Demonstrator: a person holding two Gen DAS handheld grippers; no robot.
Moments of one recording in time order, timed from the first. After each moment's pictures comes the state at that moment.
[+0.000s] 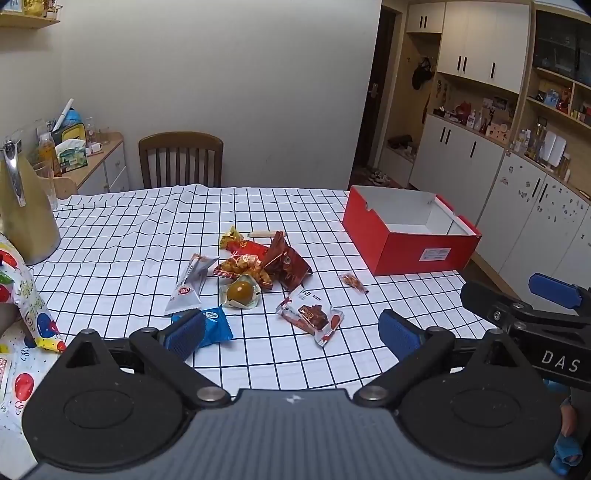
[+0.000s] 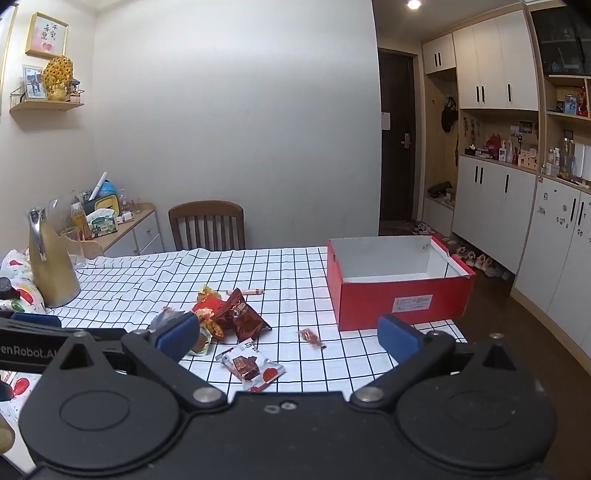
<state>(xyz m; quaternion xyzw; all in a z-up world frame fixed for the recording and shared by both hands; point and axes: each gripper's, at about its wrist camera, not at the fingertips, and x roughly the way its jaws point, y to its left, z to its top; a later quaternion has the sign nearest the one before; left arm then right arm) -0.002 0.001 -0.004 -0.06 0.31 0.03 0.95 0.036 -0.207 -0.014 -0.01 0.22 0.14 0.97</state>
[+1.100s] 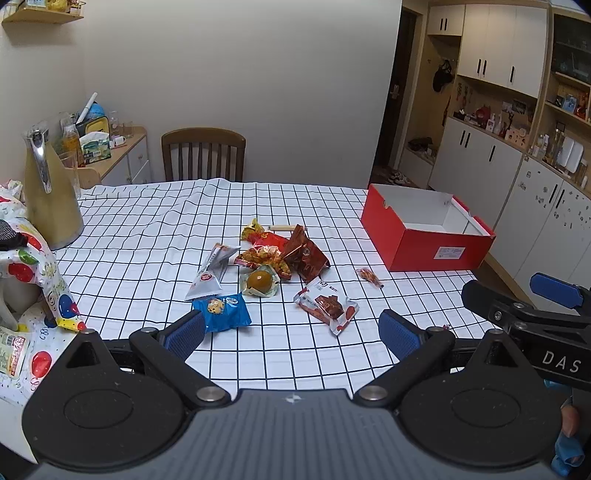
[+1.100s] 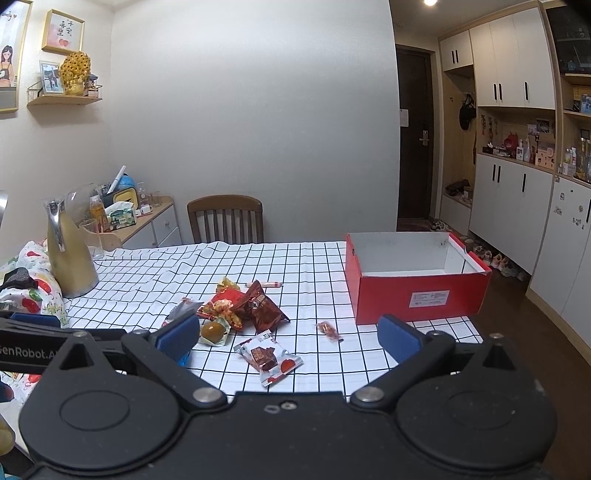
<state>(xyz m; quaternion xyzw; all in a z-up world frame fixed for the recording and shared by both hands) -0.023 0.003 0.000 -0.07 0.32 0.06 0.94 0.027 -0.207 -0.015 -0.01 0.22 0.17 0.96</state>
